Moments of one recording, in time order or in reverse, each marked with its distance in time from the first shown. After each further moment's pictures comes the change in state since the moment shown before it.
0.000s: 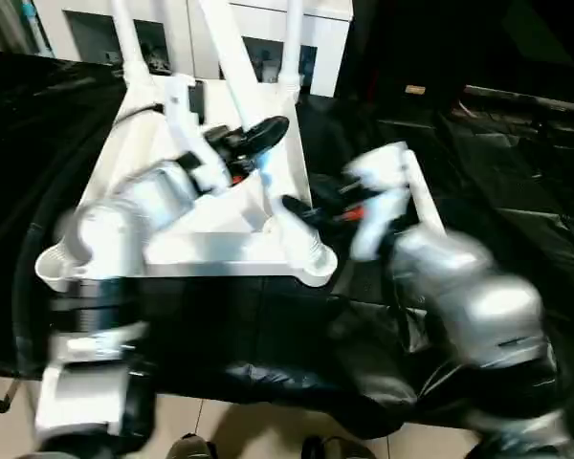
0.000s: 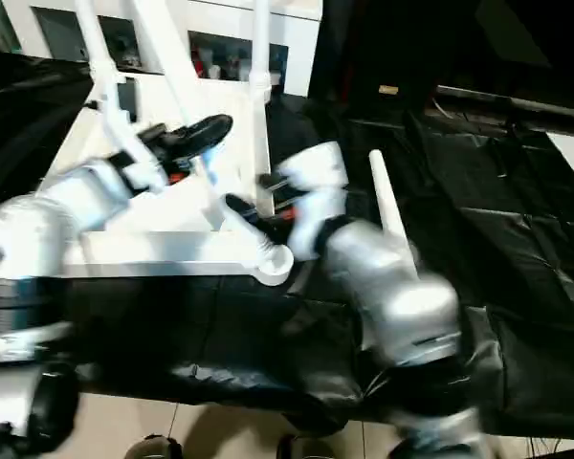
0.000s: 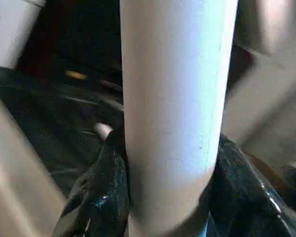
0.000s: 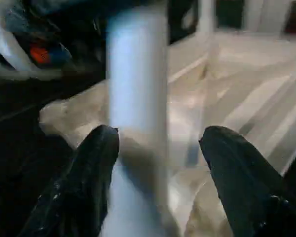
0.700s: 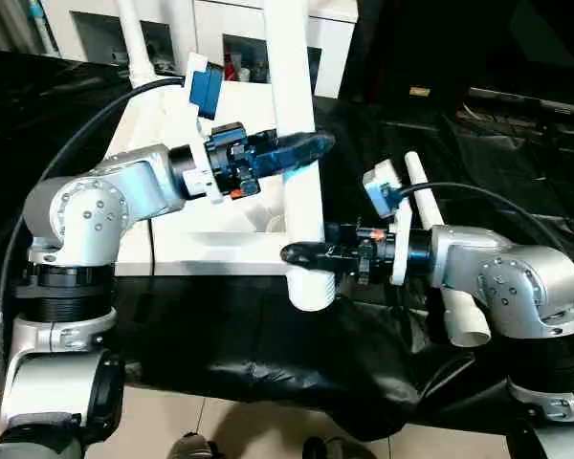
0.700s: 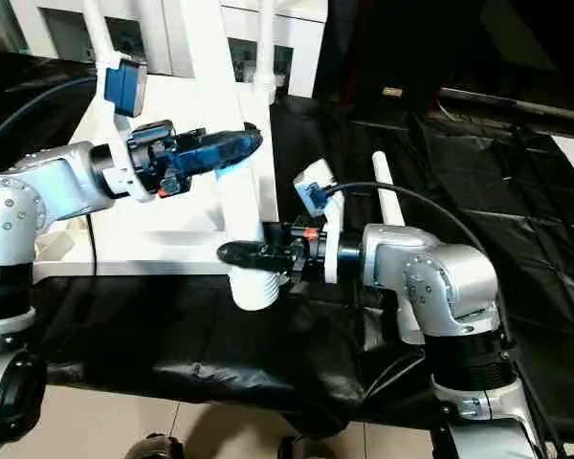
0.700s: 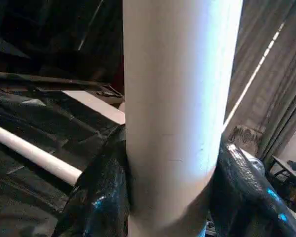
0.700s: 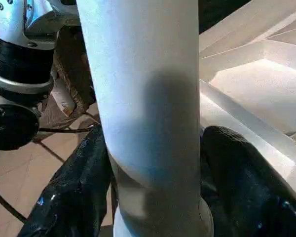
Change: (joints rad) left arm -0.038 0.090 -0.102 -0.069 -0.075 0.055 -0.295; right arm -0.034 -0.112 0.039 0.031 0.203 0.208 0.206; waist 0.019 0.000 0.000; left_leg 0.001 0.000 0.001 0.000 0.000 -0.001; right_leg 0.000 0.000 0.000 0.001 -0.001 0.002
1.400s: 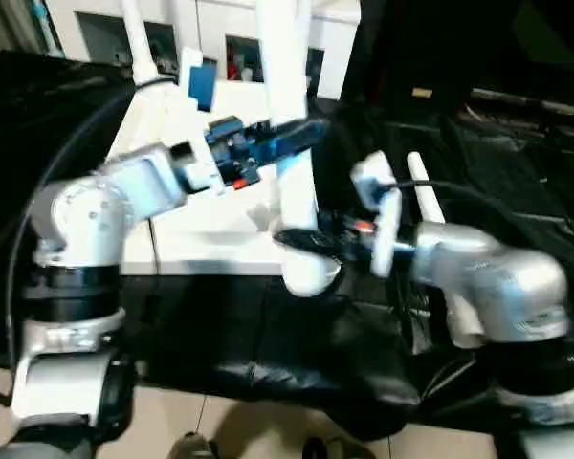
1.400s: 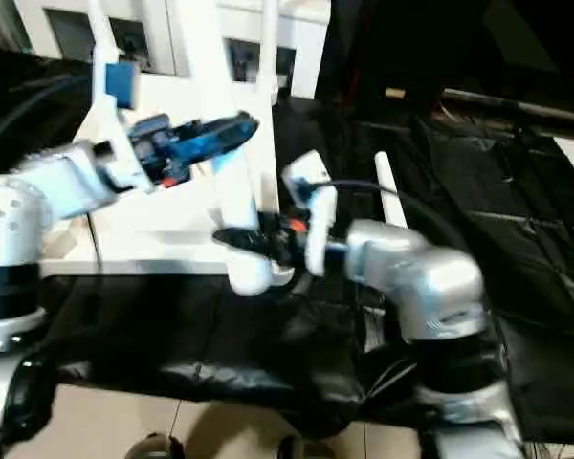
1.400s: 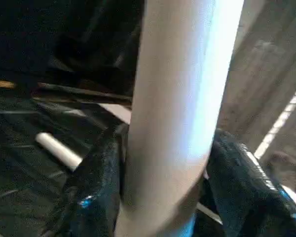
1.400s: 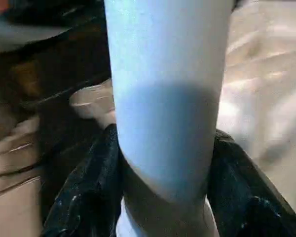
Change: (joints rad) left arm 0.026 -0.089 0.031 -0.024 0.073 -0.069 0.211; right arm 0.005 0.132 0.035 -0.010 -0.158 -0.176 -0.293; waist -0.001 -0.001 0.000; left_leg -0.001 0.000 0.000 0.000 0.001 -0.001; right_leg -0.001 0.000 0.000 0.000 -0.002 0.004
